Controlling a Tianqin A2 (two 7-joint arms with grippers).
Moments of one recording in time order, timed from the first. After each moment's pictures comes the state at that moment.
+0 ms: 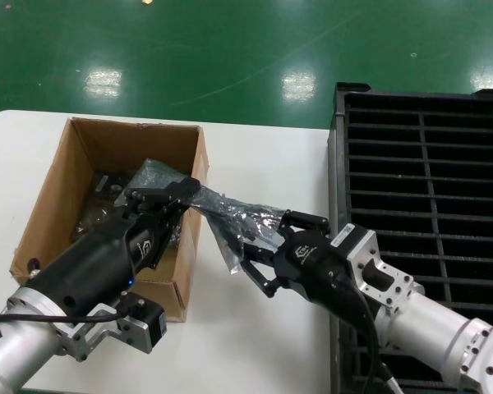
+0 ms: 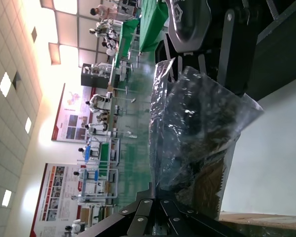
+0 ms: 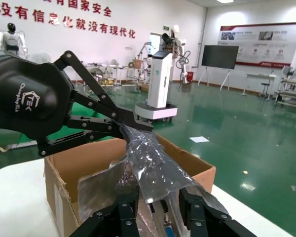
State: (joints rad) left arm -0.15 -0.66 1.79 -1.80 -1.50 0.23 0.84; right arm 0.44 0.30 -2.00 1.50 1.43 -0.49 0.30
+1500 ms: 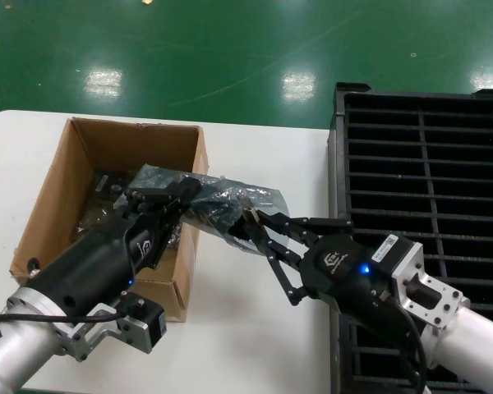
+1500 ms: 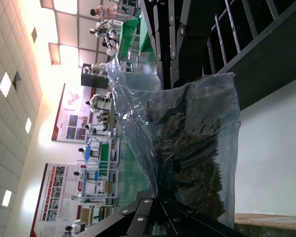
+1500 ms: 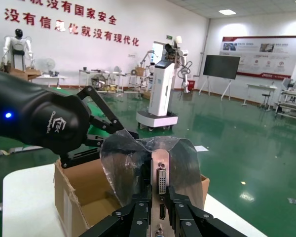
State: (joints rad) left arm -0.15 -0.66 1.79 -1.80 -1.50 0.23 0.84; right arm 0.35 0.42 -1.95 1.70 1.46 -0.51 0.34
